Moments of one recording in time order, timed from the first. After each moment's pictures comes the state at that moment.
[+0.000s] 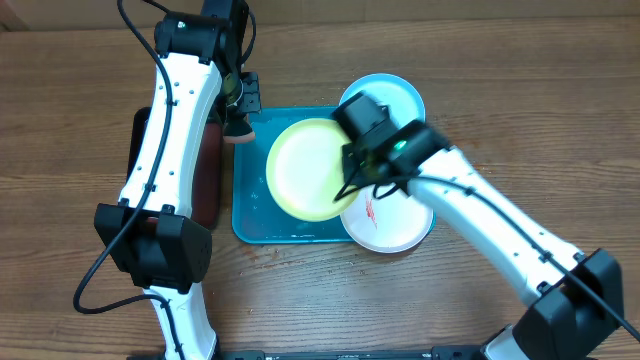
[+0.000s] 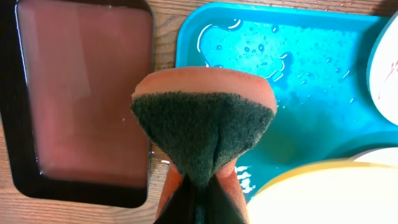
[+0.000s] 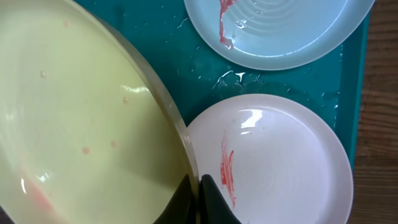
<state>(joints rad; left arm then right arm) -0.19 2.06 2.17 -1.51 -0.07 -0.31 0.60 1.71 1.49 -1.00 0.08 0.56</state>
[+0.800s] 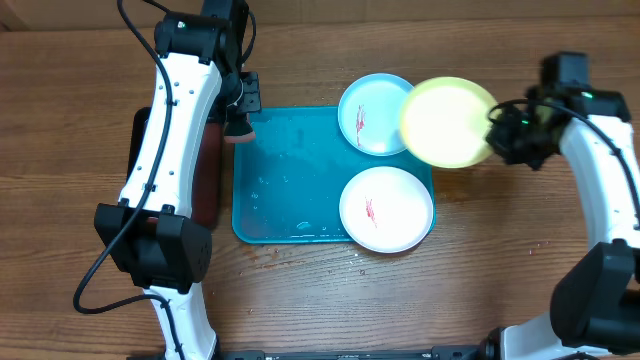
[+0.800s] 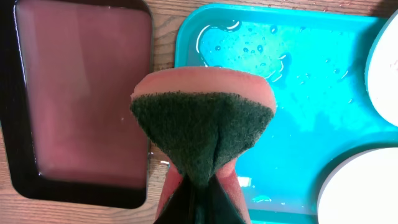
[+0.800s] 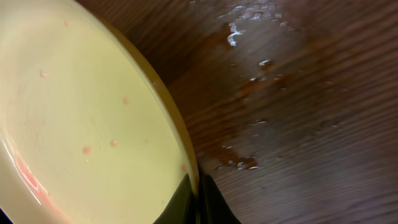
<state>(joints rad) -0.19 2.06 2.17 -1.51 -0.06 -0.31 -0.16 1.71 1.43 -1.04 -0.22 0.47</state>
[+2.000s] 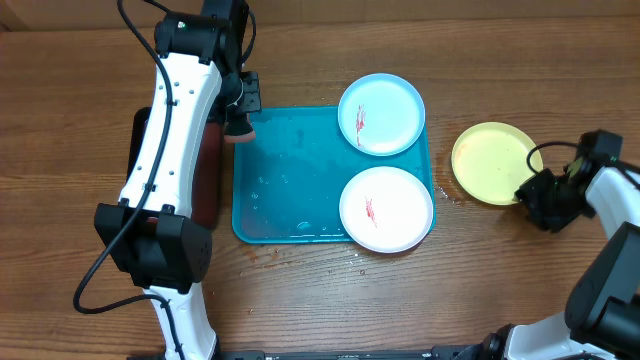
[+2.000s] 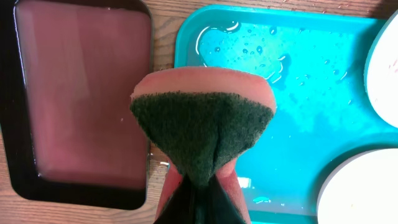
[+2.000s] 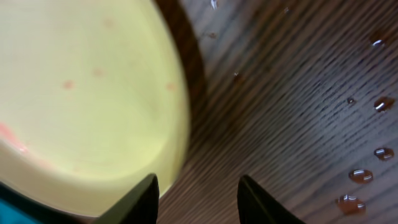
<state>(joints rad) -0.19 2.06 2.17 -1.51 -0.06 -0.31 -0.44 1.71 1.07 -0.84 -0.22 0.52</state>
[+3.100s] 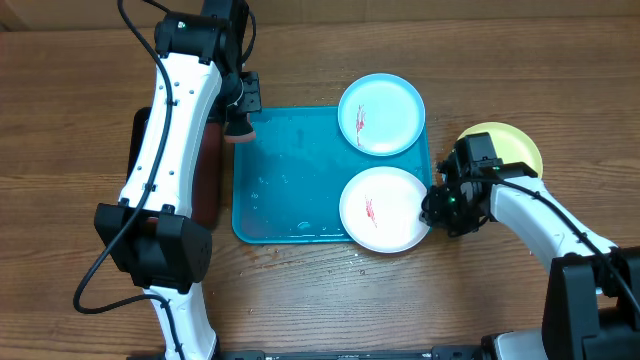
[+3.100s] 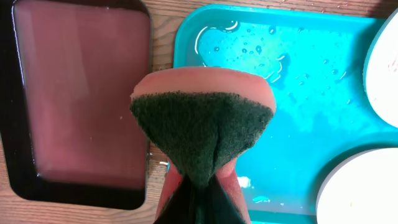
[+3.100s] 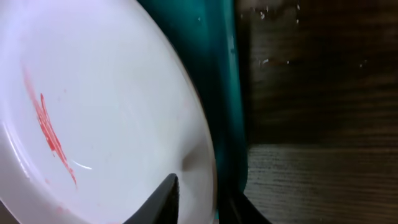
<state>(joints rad) -0.19 2.06 2.17 -1.51 -0.06 -0.31 0.13 1.61 0.89 -0.73 -0.30 0.31</state>
